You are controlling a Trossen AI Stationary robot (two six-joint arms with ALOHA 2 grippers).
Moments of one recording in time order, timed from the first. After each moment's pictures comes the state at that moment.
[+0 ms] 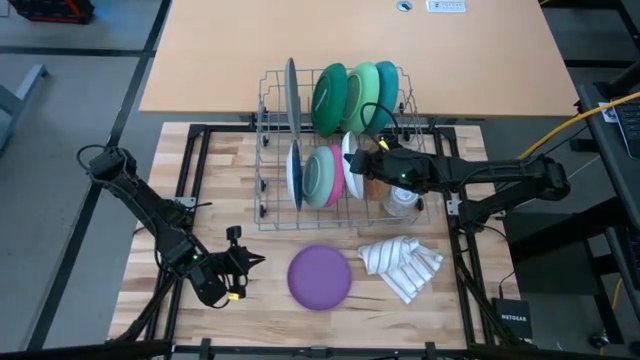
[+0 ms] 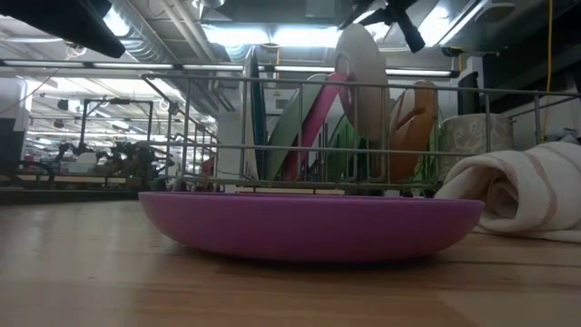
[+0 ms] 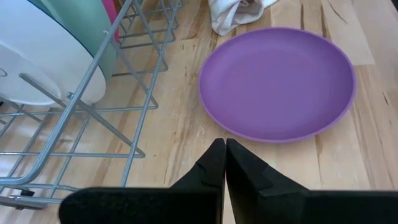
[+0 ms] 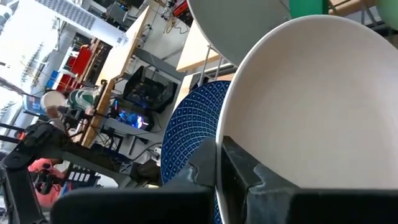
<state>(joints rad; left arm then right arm) -0.81 1.34 0.82 -0.46 -0.84 -0.60 -0.01 1.27 1.12 -0.25 0.50 1.23</state>
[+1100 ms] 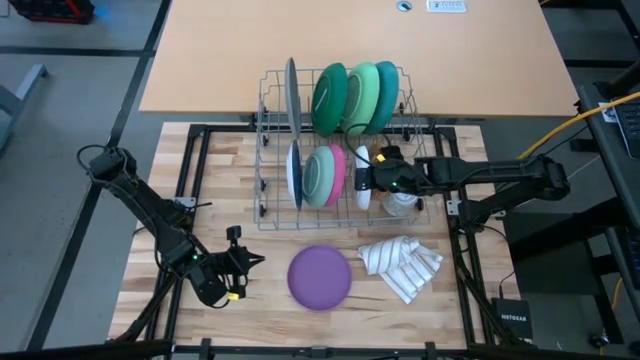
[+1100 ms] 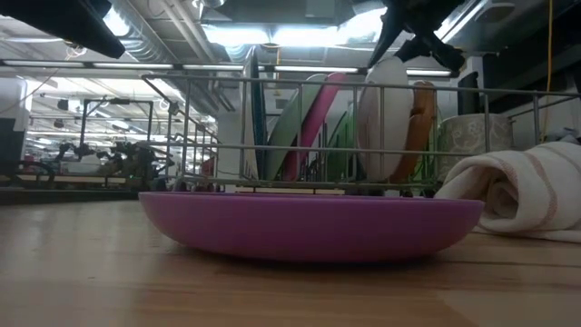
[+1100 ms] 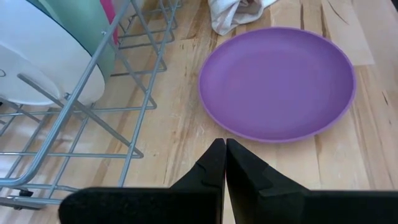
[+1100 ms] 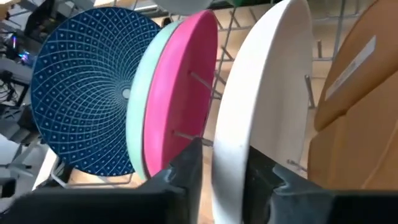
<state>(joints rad) -0.81 1.34 0.82 -0.46 -0.84 -0.60 -0.01 1.27 1.11 -0.63 0.42 1.22</state>
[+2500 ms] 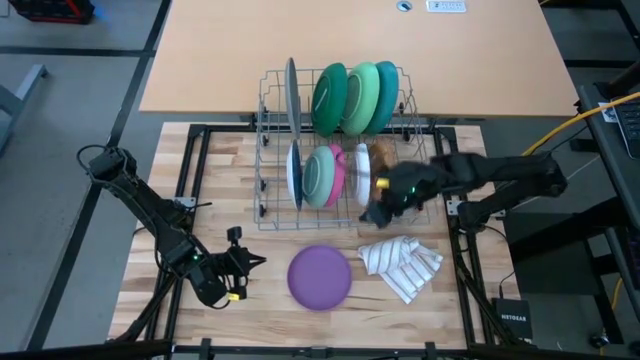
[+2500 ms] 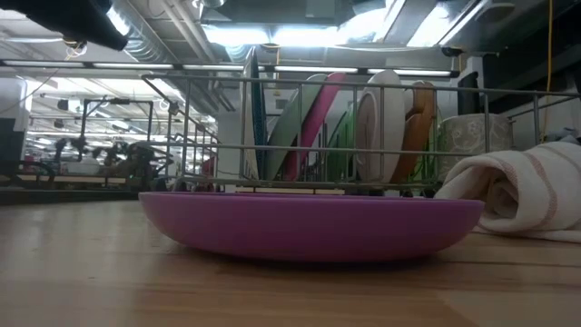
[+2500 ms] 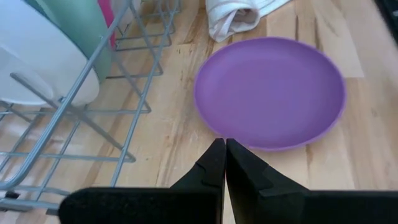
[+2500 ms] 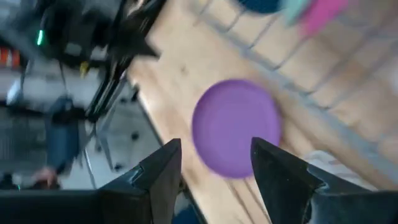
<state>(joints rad) -0.81 1.34 0.82 -0.42 -0.84 -0.62 0.14 1.30 1.43 -0.89 -0.09 1.04</state>
